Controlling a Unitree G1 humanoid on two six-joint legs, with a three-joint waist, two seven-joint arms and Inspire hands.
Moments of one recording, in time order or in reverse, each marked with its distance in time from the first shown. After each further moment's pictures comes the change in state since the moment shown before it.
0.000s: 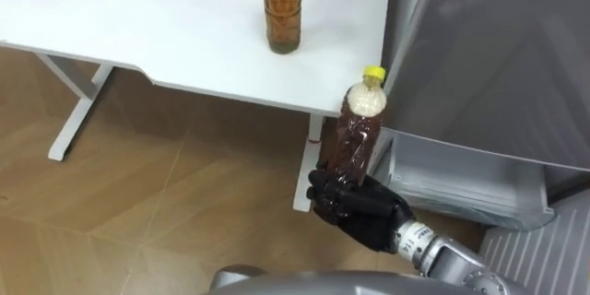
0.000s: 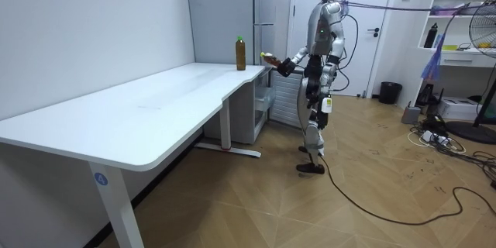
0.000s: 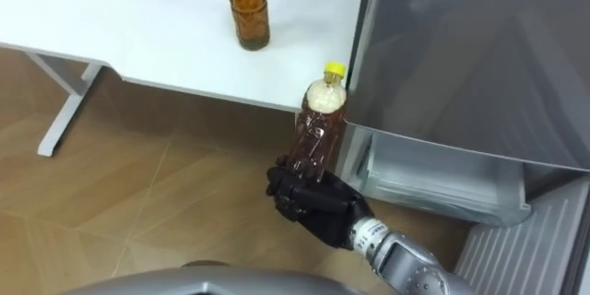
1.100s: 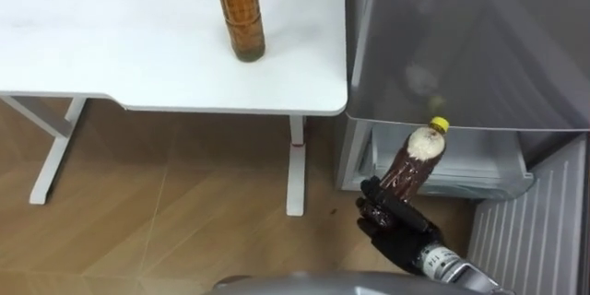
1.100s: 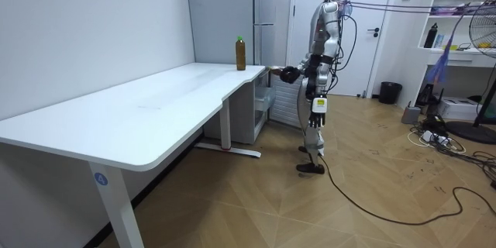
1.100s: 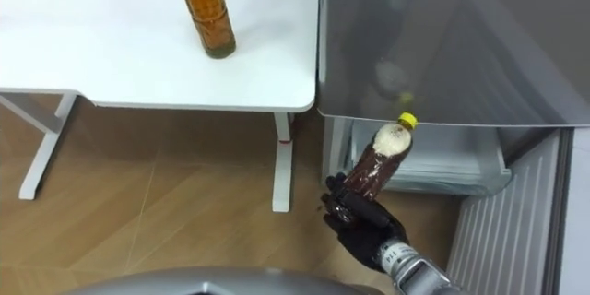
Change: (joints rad) left arm -0.038 -0.013 -0.055 0.043 0.140 0.083 -0.093; right arm -0.007 0.011 -0.102 0.295 0.224 -0.014 -0.259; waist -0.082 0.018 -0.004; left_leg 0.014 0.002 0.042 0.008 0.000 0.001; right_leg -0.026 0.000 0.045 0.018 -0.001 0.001
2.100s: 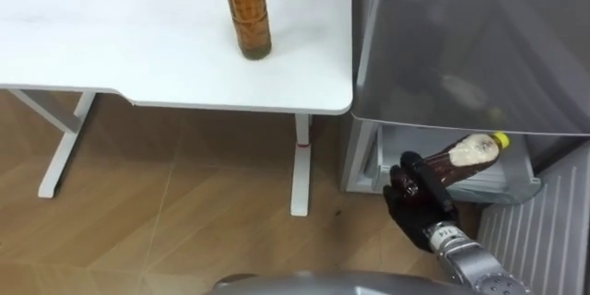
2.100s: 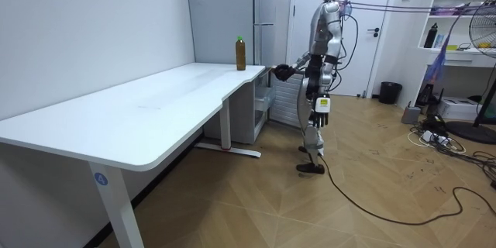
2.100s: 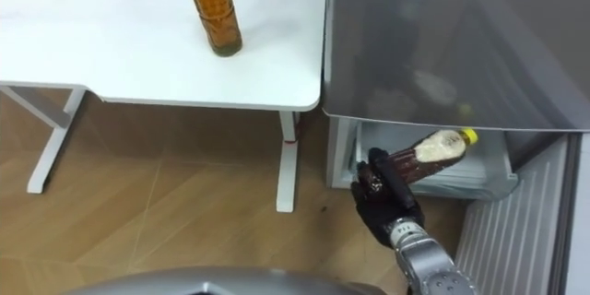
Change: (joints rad) left arm 0.062 -0.003 0.002 -0.047 0.052 -0.031 -0.013; right arm -0.039 0.033 -0.045 -0.041 0.422 -0.153 -0.246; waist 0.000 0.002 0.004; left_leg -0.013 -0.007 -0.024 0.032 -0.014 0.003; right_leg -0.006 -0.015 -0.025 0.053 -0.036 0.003
